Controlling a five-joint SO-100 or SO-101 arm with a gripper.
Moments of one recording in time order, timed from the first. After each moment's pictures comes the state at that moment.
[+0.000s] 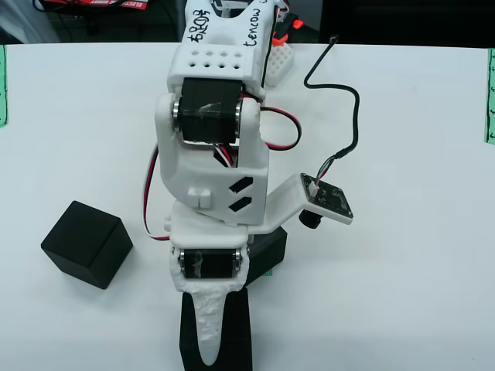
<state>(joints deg) 1.1 49.3 45.5 78.1 -8.3</state>
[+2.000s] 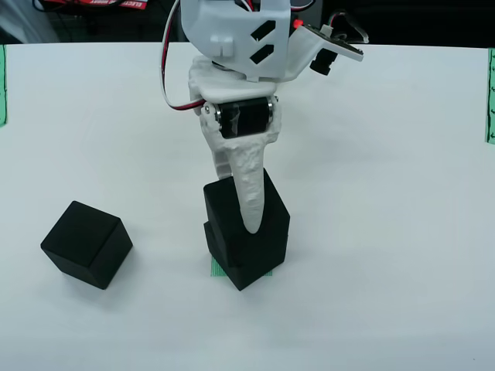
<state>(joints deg) -0.7 92.0 85.7 83.5 -24.4</state>
